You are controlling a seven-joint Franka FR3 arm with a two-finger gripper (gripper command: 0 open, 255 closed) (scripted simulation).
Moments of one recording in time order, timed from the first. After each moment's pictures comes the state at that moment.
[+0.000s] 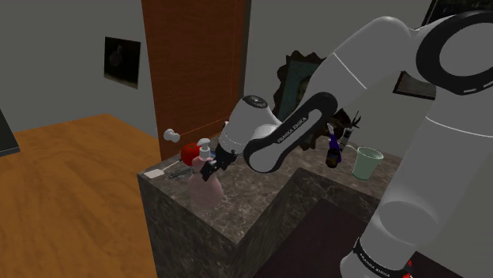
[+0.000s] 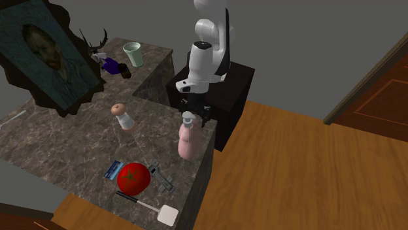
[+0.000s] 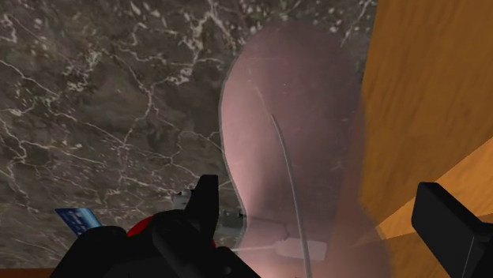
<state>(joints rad) -0.06 0.00 0.36 -2.50 -0.21 2.92 0.41</state>
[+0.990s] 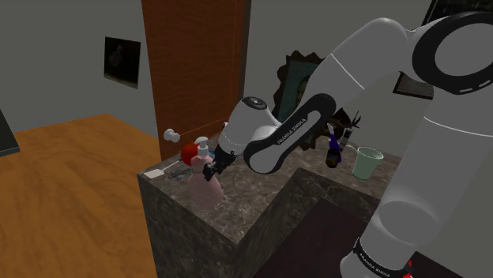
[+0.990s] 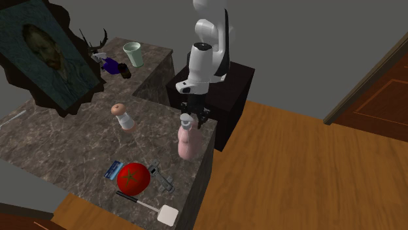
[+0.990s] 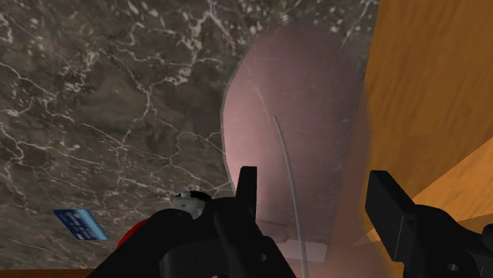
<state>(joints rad) -0.06 0.02 0.36 -2.50 -0.24 2.93 0.43</state>
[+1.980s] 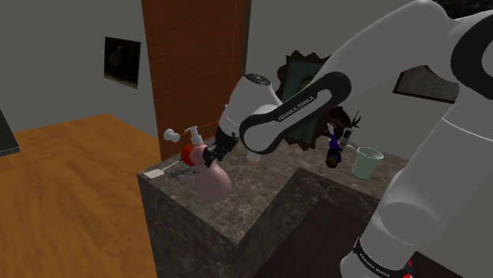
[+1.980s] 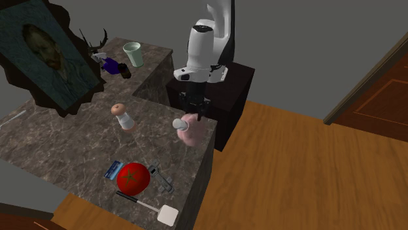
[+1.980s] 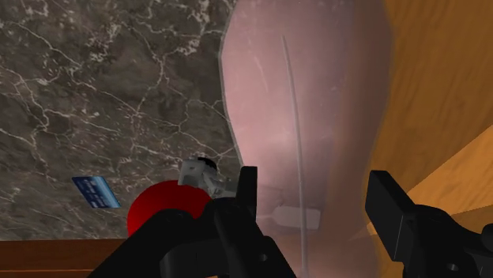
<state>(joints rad) -0.03 -0.12 0.36 -2.46 -0.04 2.77 0.27</state>
